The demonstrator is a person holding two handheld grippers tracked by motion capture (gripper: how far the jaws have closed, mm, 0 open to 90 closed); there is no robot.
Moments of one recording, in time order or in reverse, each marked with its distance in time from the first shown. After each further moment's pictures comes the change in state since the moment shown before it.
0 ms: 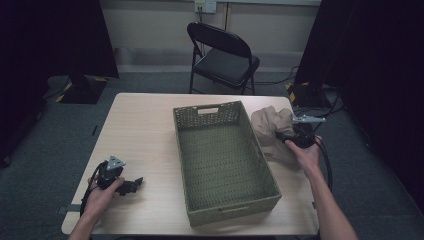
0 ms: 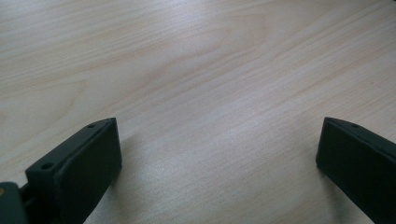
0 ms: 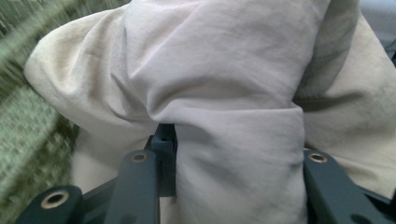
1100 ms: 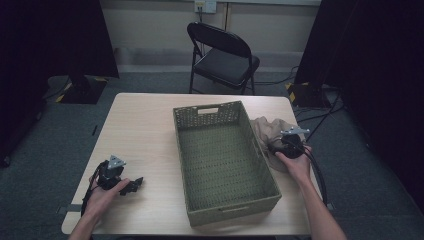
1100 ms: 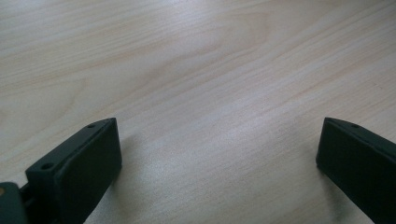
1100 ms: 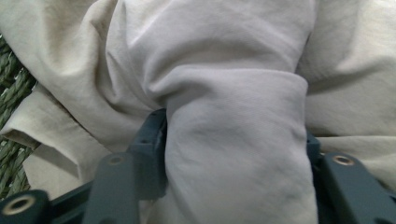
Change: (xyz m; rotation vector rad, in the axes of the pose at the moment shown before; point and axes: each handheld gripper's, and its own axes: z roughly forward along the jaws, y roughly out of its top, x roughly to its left) left arm -0.001 0.003 0.000 0.023 0.008 -0.010; right arm 0.015 -0.037 0.034 0.088 -0.046 -0.040
